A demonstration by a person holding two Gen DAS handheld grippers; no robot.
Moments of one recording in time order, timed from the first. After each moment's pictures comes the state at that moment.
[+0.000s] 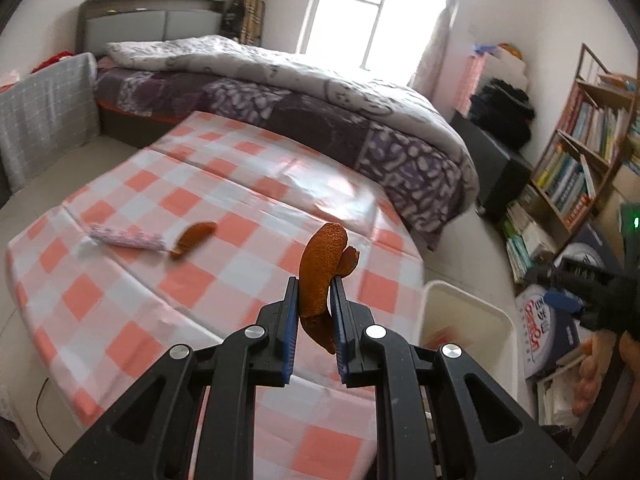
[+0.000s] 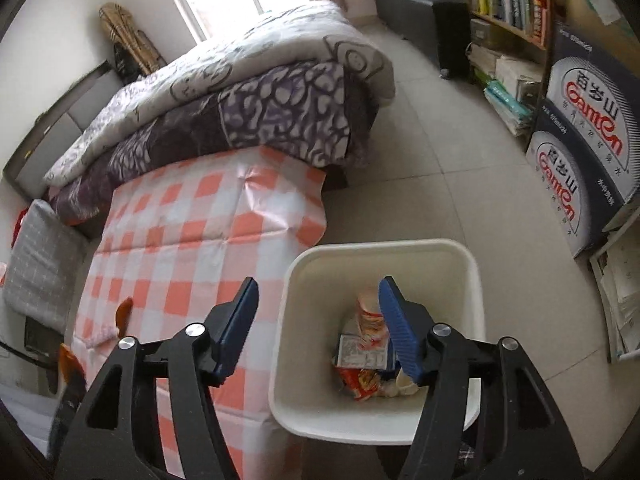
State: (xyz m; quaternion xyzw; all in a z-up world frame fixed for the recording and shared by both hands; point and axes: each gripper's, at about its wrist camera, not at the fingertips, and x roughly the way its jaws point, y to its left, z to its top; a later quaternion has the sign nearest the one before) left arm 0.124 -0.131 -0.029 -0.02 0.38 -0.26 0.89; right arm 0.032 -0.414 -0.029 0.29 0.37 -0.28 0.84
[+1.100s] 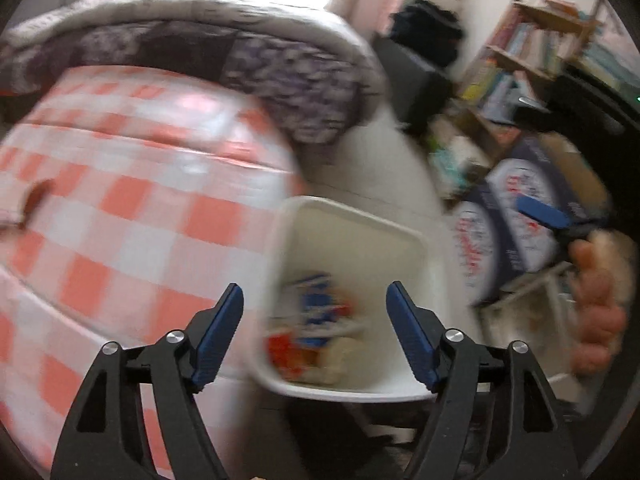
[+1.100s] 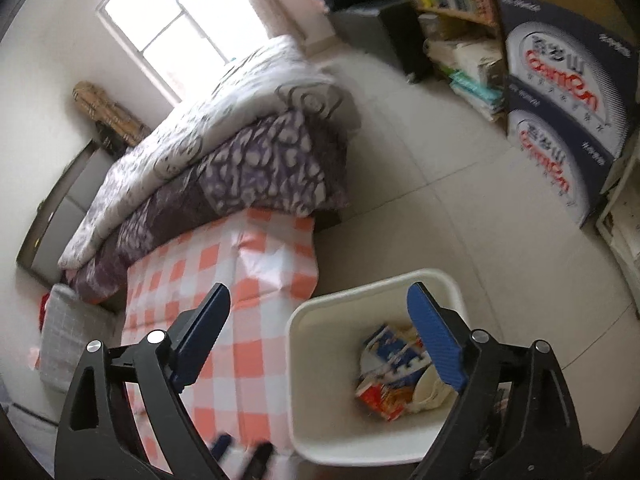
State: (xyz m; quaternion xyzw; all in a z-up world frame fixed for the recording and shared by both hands) left arm 0.095 -0.254 -0.072 0.03 0.47 -0.38 0.80; right arm 0.007 -0.462 -0.014 0.38 0.30 -0.30 0.82
